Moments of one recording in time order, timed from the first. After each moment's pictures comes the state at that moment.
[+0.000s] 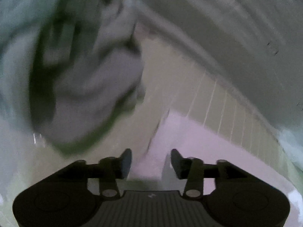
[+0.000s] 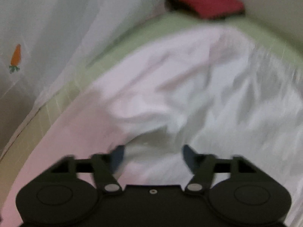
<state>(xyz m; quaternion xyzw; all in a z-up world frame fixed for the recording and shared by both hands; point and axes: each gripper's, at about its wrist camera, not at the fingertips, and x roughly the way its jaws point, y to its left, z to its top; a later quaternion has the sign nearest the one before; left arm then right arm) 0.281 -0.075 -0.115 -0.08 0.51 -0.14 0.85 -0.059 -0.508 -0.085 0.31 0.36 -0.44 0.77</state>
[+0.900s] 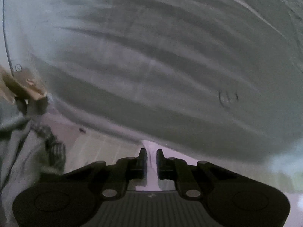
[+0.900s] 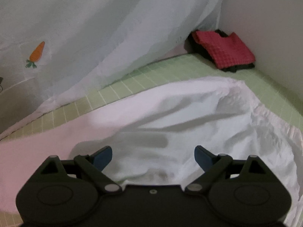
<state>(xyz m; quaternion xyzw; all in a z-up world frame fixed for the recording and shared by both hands) 0.370 -0.207 -0.080 0.01 0.36 -0.21 0.91 -0.021 -0.490 -0.061 0.19 0.34 -0.45 0.80</state>
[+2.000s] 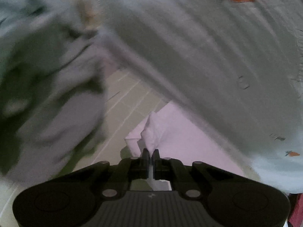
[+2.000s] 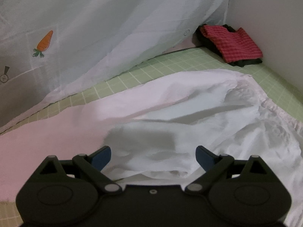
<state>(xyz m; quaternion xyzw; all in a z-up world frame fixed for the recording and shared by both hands) 0.282 -0.083 -0.119 -0.15 0.49 -0.14 0.85 -0.022 -0.483 -0.073 0.20 0.35 -0.43 0.81</state>
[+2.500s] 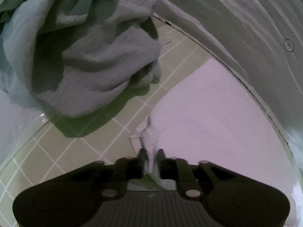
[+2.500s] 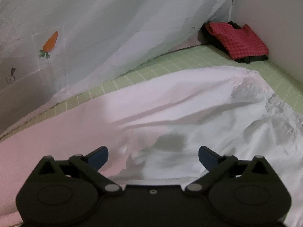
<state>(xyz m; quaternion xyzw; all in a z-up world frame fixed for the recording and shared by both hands) 0.263 -0.074 -0.156 -0.10 0.54 -0.09 0.83 -0.030 -0.484 -0.074 0.22 0.34 -0.40 0.82</state>
